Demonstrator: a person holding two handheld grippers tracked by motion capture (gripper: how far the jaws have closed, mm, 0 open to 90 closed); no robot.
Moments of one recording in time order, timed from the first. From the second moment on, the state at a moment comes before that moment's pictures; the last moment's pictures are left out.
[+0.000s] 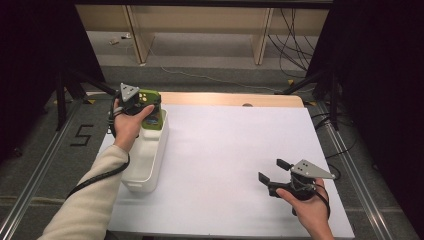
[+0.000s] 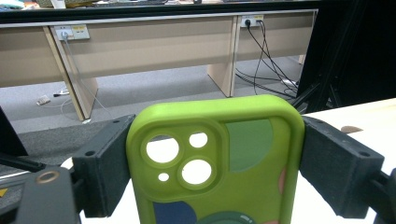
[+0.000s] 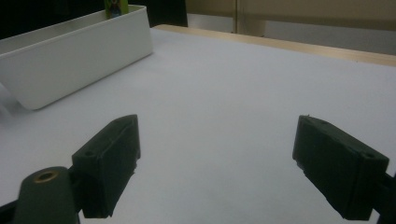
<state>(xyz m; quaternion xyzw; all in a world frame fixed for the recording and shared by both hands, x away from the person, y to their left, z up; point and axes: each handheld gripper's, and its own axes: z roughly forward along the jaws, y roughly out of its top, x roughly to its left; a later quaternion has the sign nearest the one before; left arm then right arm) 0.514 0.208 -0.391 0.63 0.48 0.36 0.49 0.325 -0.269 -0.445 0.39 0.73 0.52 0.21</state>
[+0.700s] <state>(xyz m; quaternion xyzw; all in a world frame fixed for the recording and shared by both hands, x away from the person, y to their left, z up) 0.517 0.209 -0.398 0.63 0.49 0.36 0.48 0.326 -0.269 -0.445 0.39 0.73 0.52 0.21</state>
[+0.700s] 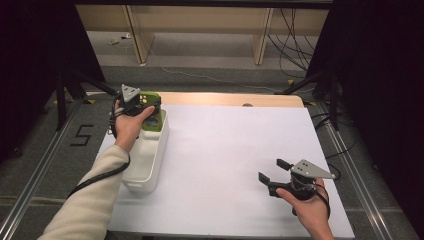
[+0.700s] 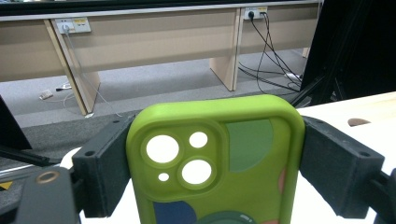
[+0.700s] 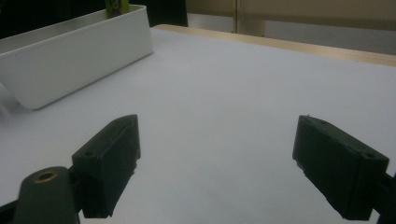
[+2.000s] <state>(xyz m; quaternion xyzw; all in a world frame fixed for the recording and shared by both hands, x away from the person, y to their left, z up) 0.523 0.207 -0.404 0.64 0.50 0.36 0.47 0.326 -0.270 -0.445 0.39 0.73 0.52 0.21</state>
